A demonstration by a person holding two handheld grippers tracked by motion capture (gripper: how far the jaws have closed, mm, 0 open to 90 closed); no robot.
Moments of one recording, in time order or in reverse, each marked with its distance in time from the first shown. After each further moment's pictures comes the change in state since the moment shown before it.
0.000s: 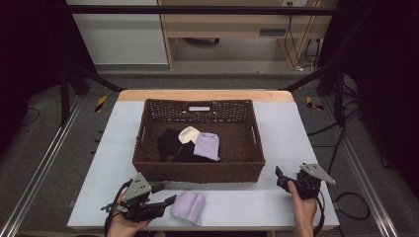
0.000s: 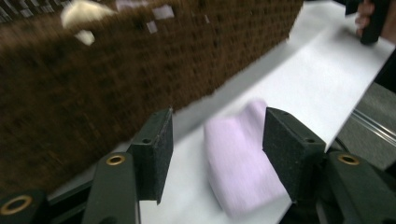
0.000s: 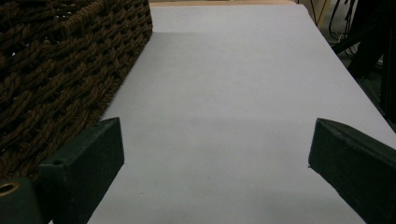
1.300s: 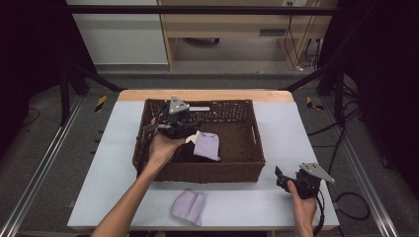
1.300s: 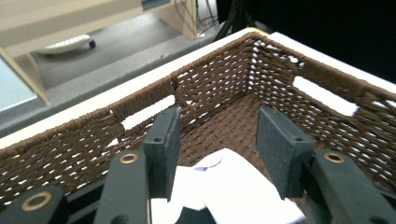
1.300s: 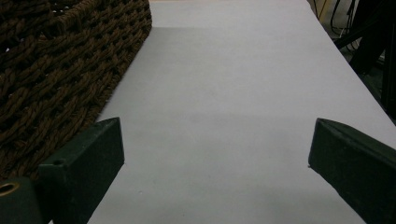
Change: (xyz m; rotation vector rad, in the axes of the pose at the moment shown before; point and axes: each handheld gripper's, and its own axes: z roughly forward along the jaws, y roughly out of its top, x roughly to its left) left arm 0.047 0.170 0.105 -0.044 0.192 0.044; right arm 0.000 0.001 0.002 0.020 0.001 0.001
